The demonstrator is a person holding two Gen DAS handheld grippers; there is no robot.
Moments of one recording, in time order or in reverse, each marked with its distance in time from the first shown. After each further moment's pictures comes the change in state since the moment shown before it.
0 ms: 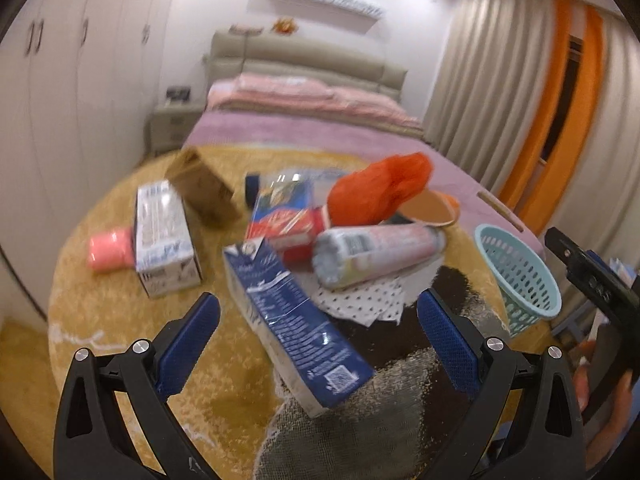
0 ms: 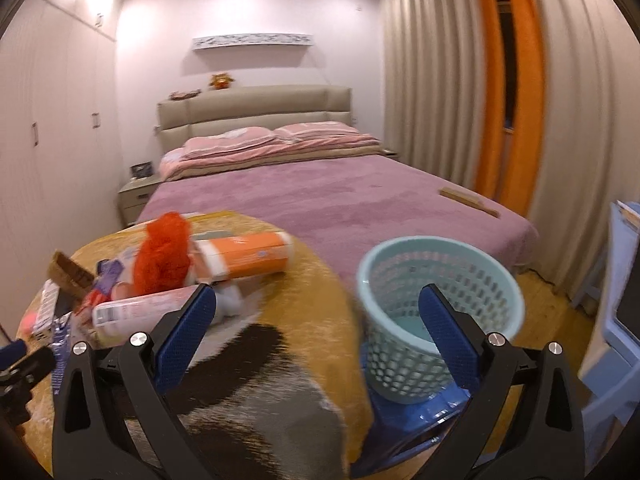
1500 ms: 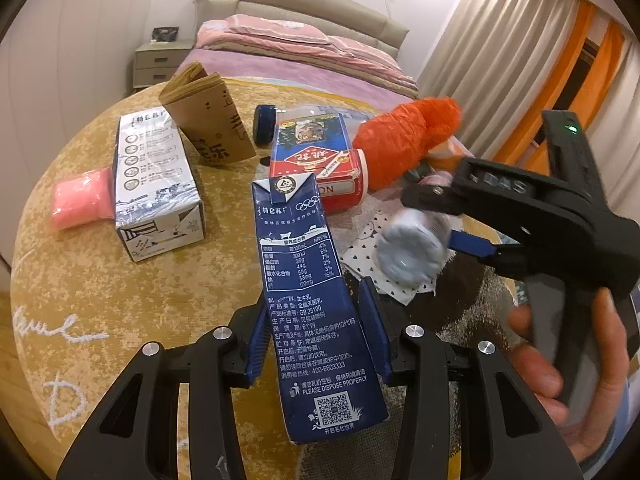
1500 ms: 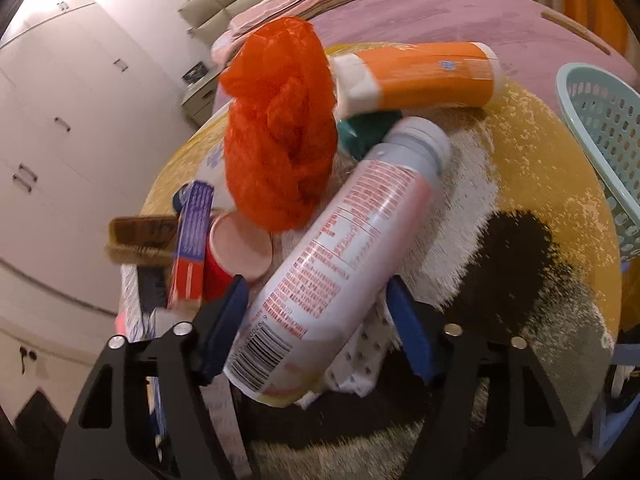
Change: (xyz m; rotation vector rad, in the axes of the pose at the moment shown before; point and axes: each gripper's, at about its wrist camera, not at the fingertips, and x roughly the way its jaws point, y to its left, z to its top) left arm 0.039 0.039 -0.005 -0.051 0.188 -0.097; right arm 0.124 0.105 -0.022 0.246 0.619 0.378
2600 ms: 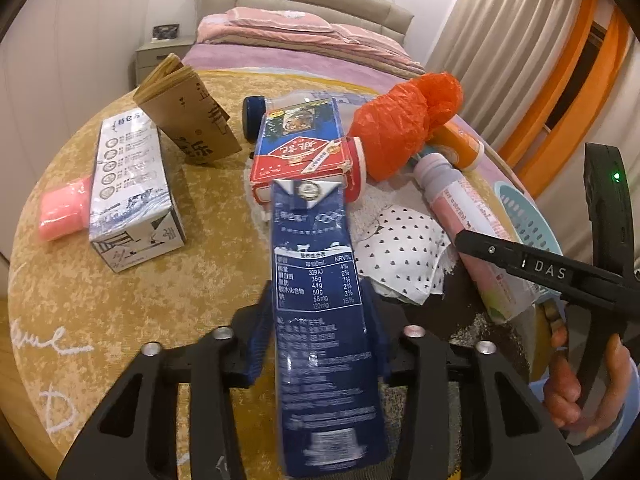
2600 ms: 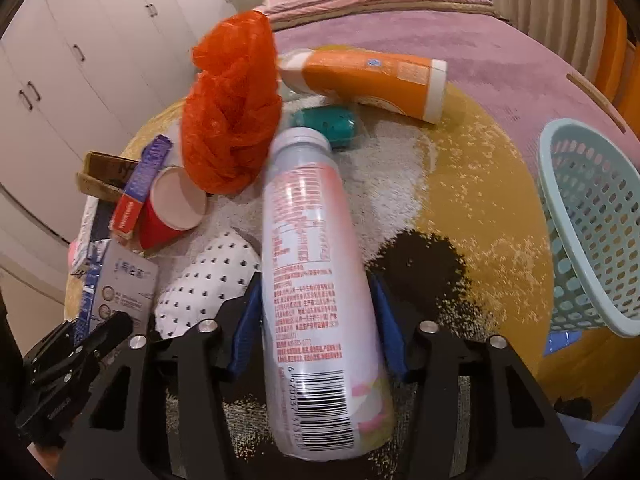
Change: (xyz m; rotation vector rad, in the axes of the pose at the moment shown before) left arm 0.025 -0.016 0.009 0.021 0.038 0.047; right arm -0.004 -0.032 -0.003 -0.264 0.000 -0.082
